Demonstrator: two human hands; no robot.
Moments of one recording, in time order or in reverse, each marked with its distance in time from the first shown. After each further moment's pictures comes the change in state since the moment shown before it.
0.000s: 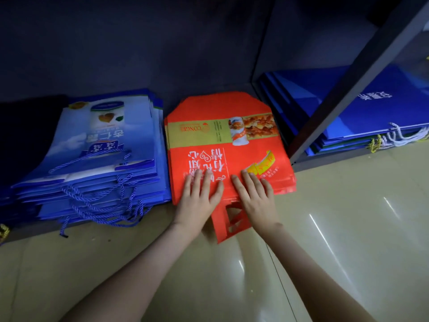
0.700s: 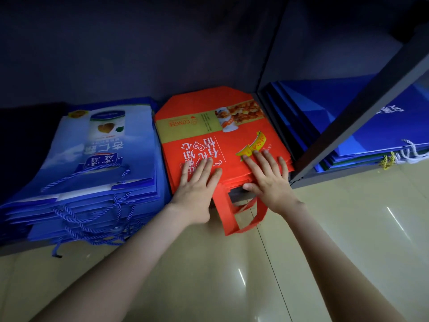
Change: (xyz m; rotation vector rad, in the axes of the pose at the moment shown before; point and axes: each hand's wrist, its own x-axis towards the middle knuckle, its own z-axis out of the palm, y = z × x) left_hand 0.047 -0.047 -0.029 -0.175 -0.232 -0.054; right_hand 0.072 0.060 0.009 0.228 -0.346 0.074
